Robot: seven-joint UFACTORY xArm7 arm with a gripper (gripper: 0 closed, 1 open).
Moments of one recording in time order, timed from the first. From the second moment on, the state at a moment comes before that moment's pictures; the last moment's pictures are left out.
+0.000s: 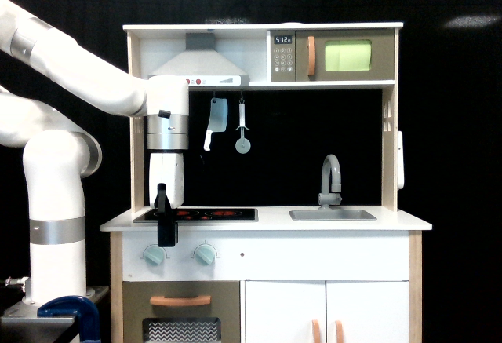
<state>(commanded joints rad) -0.04 -0.93 0.05 0.11 0.04 1.04 -0.04</state>
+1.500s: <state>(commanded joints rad) 0.26 -0.44 -0.31 0.54 0.12 0.84 -0.92</state>
